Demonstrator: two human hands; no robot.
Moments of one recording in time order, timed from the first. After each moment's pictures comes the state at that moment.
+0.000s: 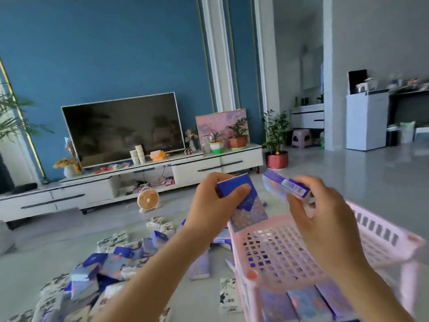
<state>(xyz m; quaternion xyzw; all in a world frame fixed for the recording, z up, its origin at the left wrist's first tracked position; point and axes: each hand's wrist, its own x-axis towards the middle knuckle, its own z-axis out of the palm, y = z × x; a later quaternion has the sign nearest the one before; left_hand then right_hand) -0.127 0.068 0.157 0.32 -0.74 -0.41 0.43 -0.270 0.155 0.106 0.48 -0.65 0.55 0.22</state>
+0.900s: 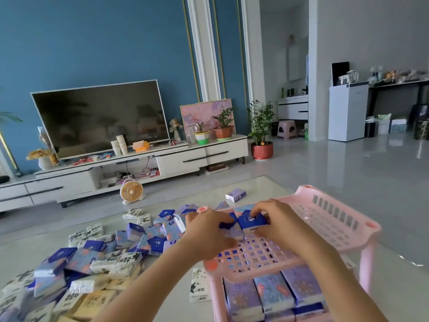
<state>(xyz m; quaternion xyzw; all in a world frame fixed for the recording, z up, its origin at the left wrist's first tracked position) -0.171 0.060 0.096 0.37 -0.92 -0.08 0.11 -0.320 0.130 0.073 0.56 -0.75 0.34 -0.08</state>
